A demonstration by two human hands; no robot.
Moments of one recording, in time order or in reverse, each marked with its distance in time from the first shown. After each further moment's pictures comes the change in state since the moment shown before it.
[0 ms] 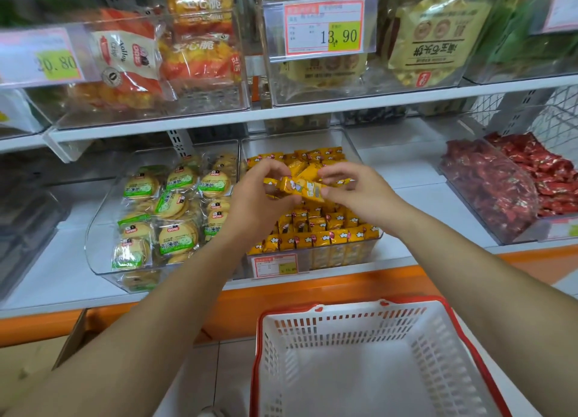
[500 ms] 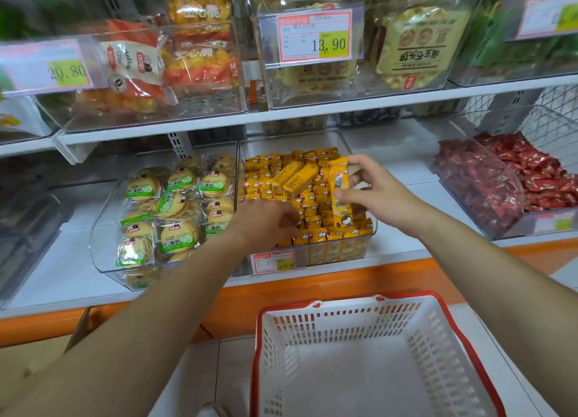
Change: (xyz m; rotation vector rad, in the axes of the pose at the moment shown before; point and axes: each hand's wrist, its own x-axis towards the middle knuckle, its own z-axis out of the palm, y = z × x) left_hand 0.000 -0.015 0.002 0.803 -0.484 0.095; right_hand -0.026 -0.005 -0.028 0.063 -0.038 0.062
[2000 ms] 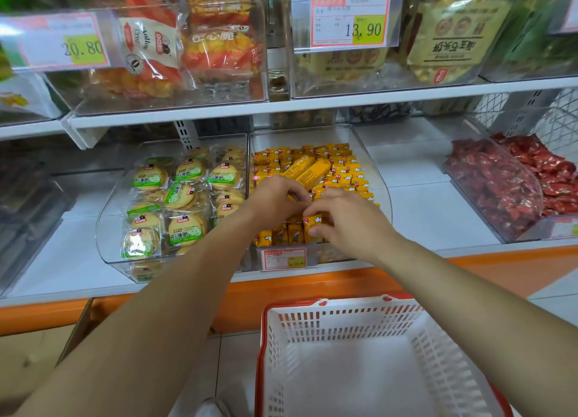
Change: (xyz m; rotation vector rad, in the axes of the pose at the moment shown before) left_hand 0.023 -0.012 -0.004 -0.470 0.130 0.014; right_hand -0.004 0.002 0.073 -0.850 0.000 -0.277
